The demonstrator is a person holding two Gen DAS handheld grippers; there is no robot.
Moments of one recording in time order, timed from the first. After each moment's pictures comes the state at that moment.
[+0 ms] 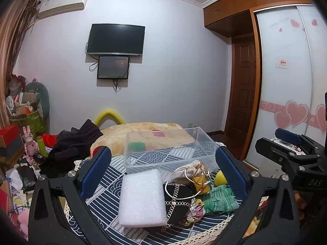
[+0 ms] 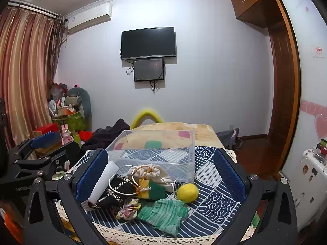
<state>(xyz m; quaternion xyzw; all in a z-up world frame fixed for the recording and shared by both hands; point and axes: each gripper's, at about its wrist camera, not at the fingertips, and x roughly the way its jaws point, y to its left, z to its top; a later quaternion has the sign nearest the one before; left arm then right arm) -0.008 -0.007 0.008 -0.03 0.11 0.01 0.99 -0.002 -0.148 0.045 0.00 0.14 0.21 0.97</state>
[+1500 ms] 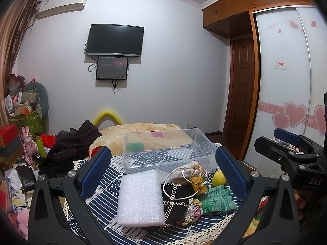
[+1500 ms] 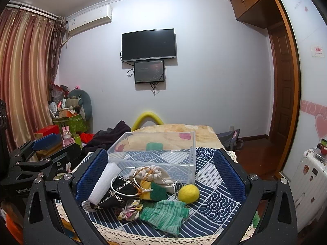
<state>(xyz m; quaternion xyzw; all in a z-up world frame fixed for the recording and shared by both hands) -0.009 -0.011 0.008 -0.04 0.11 0.01 0.99 -0.003 -0.150 0.049 0.00 0.14 0.21 0.97</state>
